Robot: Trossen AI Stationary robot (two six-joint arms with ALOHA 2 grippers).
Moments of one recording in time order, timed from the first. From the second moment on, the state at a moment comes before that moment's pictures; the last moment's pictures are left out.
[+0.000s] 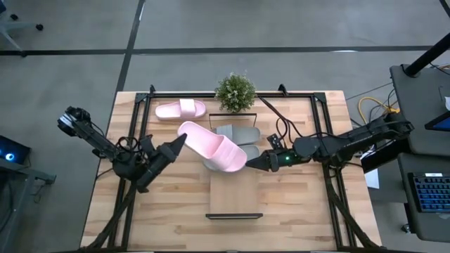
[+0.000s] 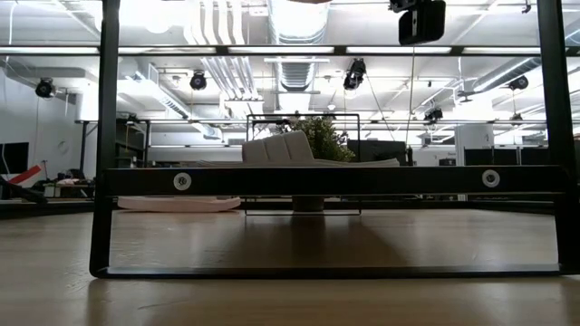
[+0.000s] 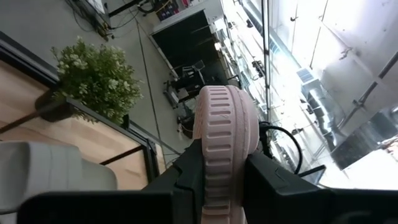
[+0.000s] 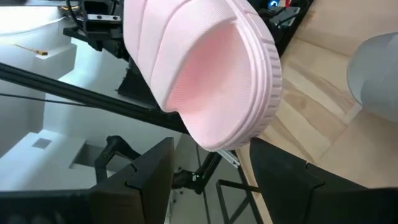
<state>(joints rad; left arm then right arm) -0.63 1.16 0.79 0.80 -1.49 -0.80 0.26 1.19 0.76 0.33 0.13 1.21</state>
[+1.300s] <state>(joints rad) -0.61 1.15 0.82 0.91 -1.41 -0.61 0.26 1.19 0.76 0.33 0.13 1.20</state>
